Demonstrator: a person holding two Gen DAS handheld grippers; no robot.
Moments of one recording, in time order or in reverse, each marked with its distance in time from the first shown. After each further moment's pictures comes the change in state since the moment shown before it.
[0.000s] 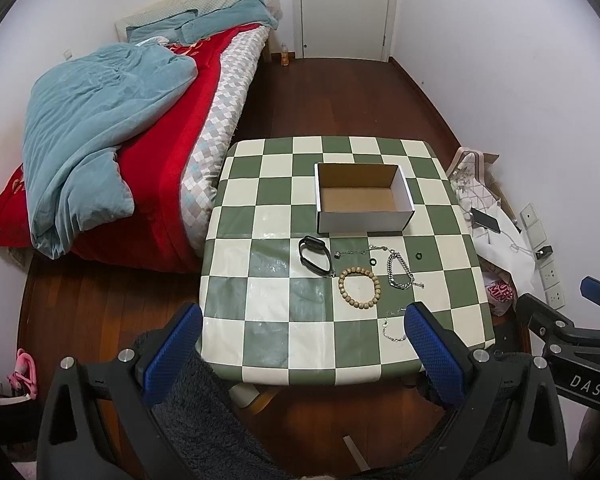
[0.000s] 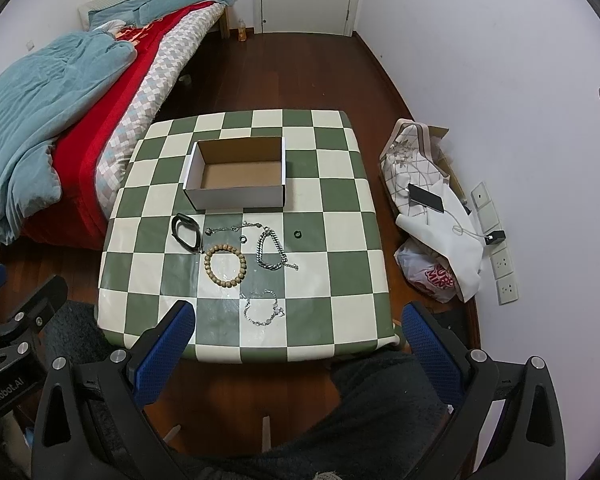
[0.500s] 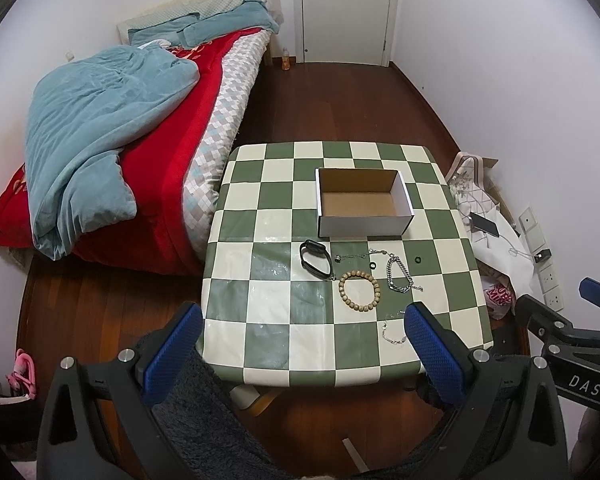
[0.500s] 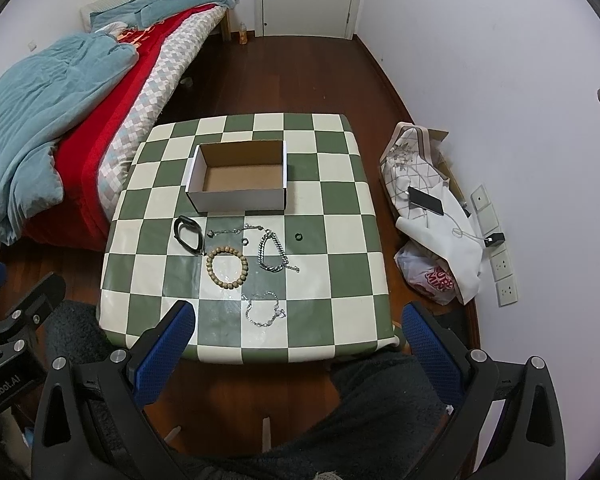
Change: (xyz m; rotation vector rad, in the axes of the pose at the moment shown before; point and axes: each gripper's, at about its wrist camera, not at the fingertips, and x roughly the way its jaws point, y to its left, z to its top) left arm -0.004 0.000 0.003 -0.002 -0.012 0.000; right arm -0.012 0.000 0.006 0.000 -0.008 0.004
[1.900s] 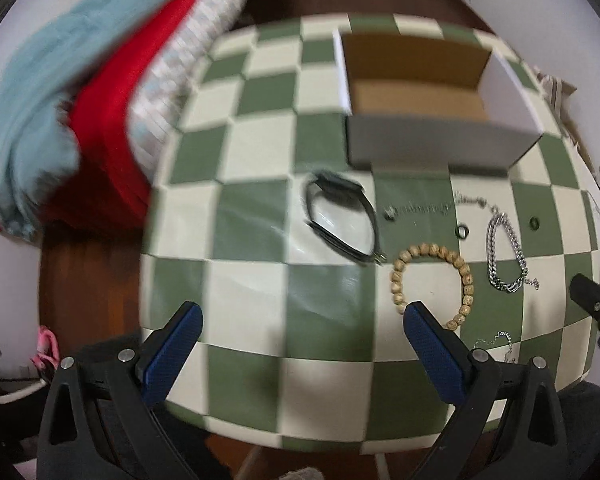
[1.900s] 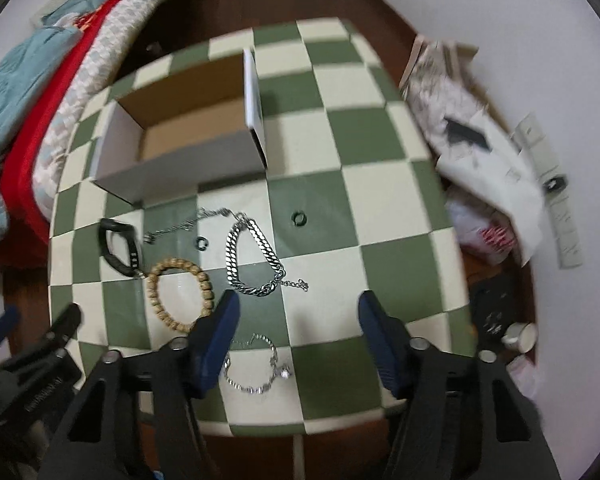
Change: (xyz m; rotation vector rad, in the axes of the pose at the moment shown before) left arm 0.257 -0.018 -0.014 0.016 0.326 0.148; right arm 0.273 -0.020 0.017 0.158 0.221 0.079
